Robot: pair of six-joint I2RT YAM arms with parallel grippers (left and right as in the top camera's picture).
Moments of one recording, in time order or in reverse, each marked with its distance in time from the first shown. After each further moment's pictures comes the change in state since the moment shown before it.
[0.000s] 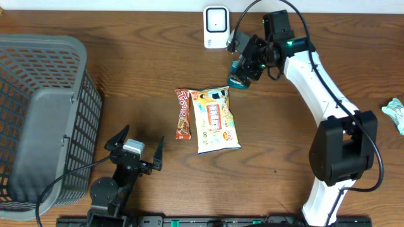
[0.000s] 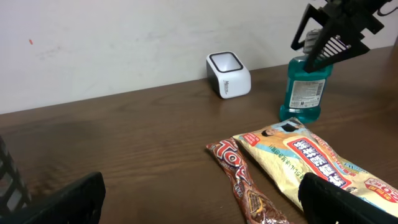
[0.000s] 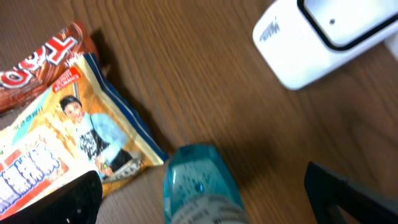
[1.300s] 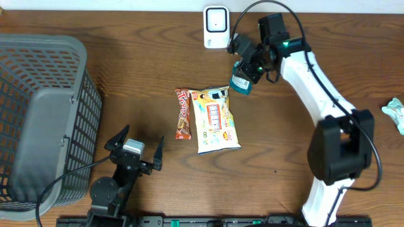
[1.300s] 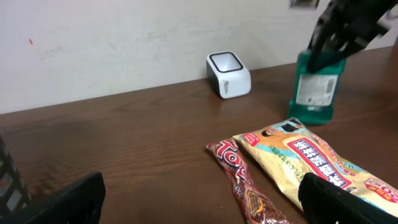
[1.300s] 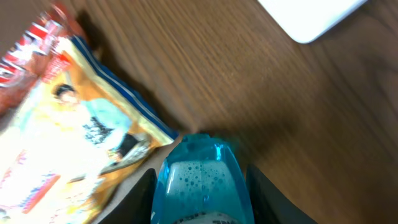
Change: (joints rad) left arm 0.000 0.000 0.000 0.000 0.000 0.000; right arm 0.011 -0.022 0.003 -0.092 0.077 0.157
